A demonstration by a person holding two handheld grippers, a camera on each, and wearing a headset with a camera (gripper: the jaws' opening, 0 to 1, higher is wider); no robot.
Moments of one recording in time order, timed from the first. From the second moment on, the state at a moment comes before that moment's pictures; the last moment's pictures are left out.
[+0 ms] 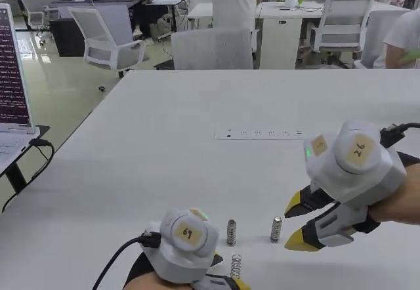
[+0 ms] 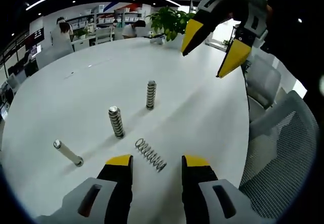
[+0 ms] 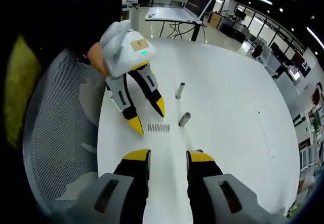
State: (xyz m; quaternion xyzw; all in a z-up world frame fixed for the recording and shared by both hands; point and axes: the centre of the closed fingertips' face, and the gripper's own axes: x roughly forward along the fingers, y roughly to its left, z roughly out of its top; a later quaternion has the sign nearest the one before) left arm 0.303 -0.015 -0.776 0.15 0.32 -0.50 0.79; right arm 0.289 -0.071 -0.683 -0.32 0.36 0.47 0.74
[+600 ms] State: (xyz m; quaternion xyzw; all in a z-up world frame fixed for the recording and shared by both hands) left arm 0.312 -0.013 -0.786 0.17 0.32 -0.49 0.79; right arm 0.289 -0.069 -0.686 -0.32 0.36 0.47 0.74
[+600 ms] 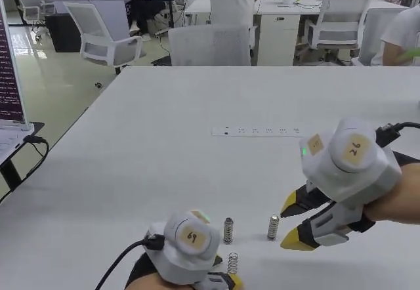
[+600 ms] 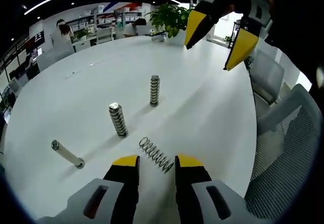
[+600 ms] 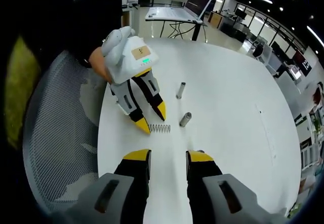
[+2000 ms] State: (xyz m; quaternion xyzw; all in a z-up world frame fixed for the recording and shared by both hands) left arm 0.321 0.008 -0.791 0.20 0.31 -0.48 0.79; right arm 0.290 -0.063 -0.689 -0.32 0.37 0.48 0.73
